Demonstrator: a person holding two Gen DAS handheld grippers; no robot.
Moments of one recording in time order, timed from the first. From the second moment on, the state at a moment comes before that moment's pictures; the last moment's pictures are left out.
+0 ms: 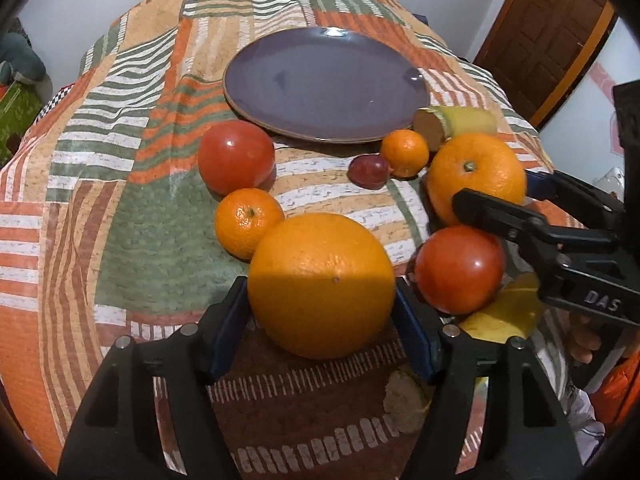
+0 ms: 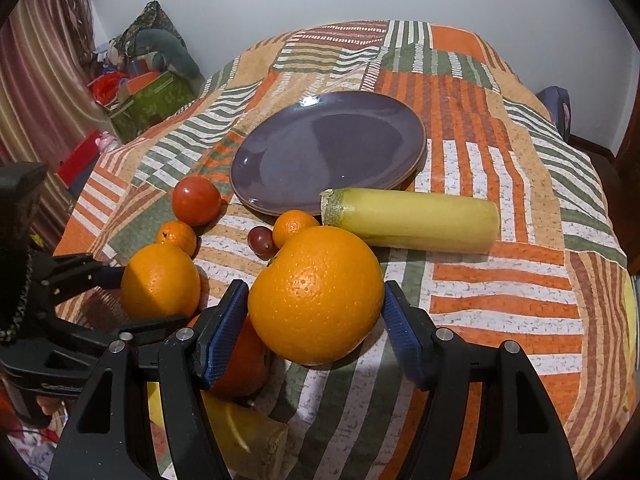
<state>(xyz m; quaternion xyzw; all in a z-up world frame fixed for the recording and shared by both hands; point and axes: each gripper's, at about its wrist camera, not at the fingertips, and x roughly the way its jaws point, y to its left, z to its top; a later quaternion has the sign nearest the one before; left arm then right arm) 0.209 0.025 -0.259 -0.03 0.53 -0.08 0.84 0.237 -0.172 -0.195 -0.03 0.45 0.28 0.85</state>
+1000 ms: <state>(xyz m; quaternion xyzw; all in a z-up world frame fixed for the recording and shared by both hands) 0.202 0.034 -0.202 -0.04 0.46 -0.07 0.88 0.225 -0.180 -0.162 -0.01 0.42 0.28 0.86</state>
